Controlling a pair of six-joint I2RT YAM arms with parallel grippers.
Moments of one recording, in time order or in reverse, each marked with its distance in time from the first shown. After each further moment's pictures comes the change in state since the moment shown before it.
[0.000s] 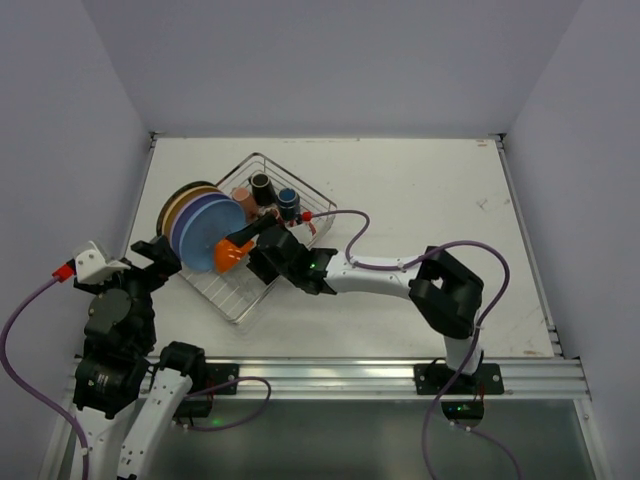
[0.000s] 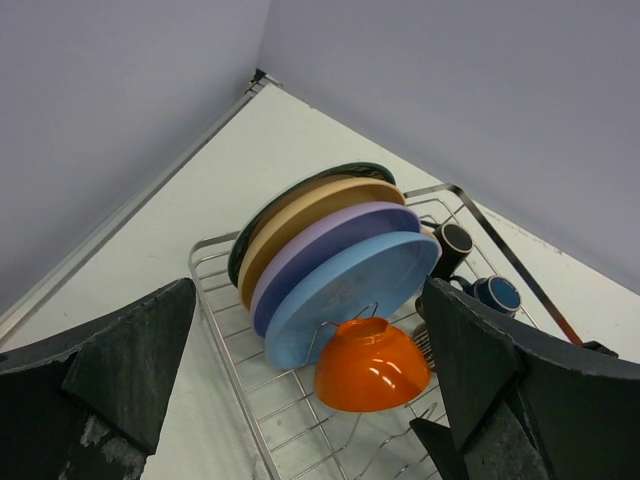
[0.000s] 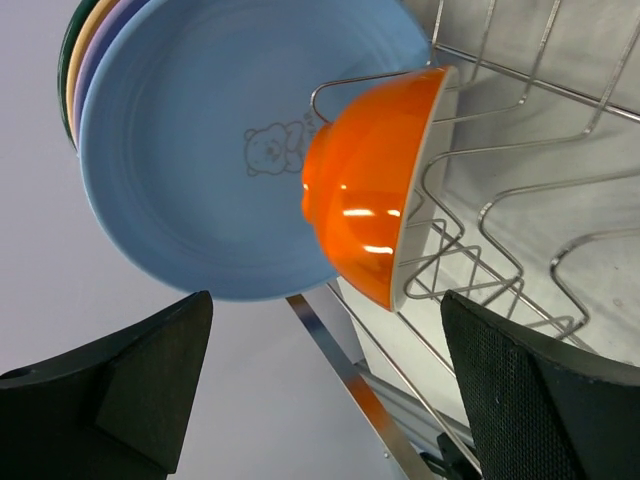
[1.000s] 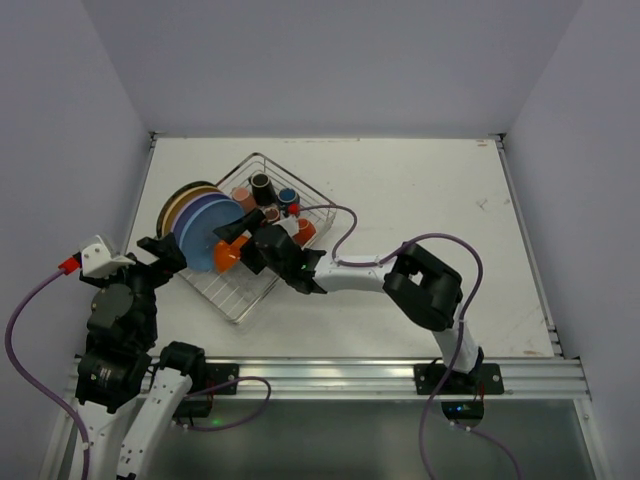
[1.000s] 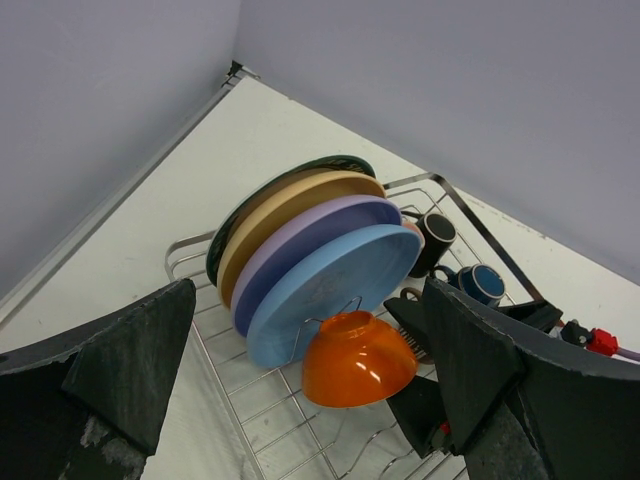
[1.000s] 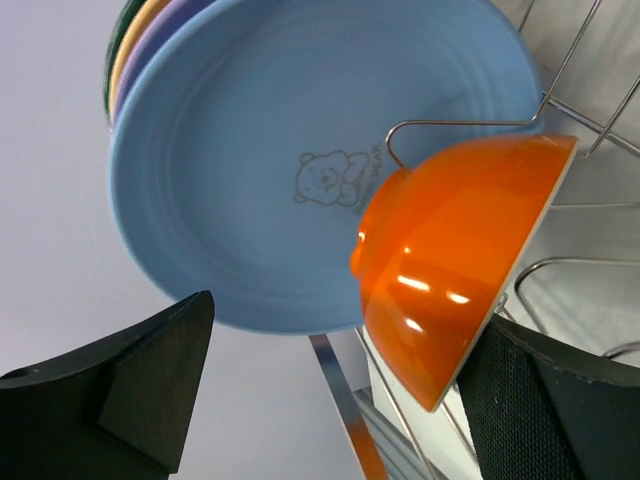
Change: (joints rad) left arm 0.000 0.025 -0.006 0.029 0.056 0.002; right arm -0.022 0.135 0.032 0.303 -0.021 -0.169
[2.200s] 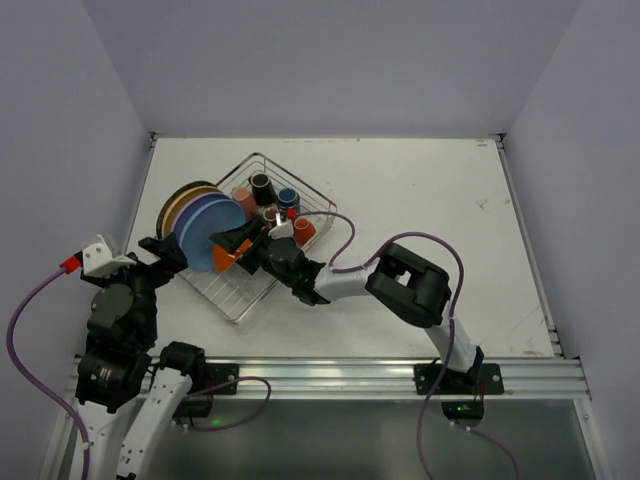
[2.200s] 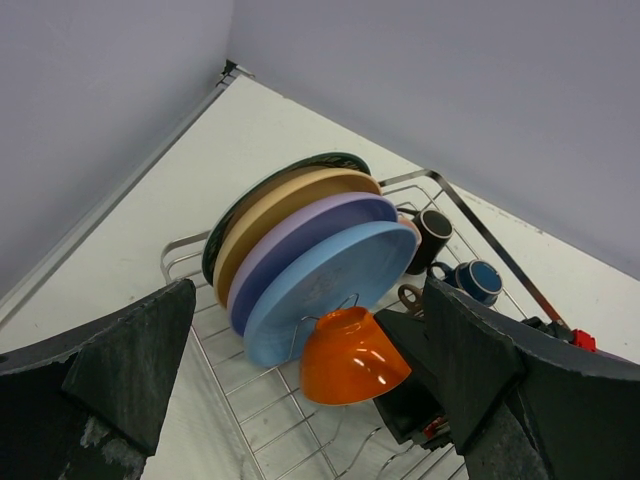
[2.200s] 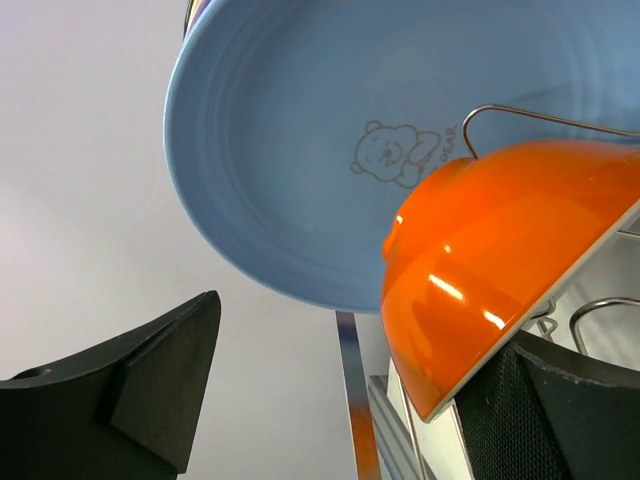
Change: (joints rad) left arm 0.000 0.000 0.000 0.001 0.015 0.007; right arm -0.002 0.089 -0.118 0.473 -0.091 -0.122
